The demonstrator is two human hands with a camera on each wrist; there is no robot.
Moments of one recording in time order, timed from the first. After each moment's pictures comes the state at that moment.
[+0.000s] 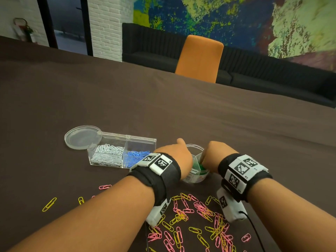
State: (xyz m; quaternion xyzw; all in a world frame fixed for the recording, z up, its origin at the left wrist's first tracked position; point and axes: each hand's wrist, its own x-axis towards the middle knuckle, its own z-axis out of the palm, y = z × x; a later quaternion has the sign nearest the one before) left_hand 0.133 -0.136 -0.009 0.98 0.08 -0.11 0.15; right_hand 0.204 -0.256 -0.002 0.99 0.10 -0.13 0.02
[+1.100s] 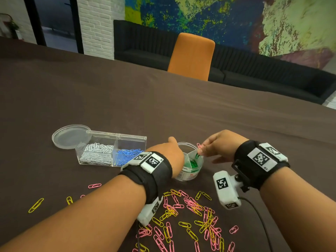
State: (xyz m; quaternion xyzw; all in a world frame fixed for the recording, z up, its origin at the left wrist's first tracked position) left_hand 0.127 -0.144 -0.002 0.97 0.09 -0.11 0.17; right_hand 0.194 -0.300 0.040 0.92 0.05 -0.22 -0.33
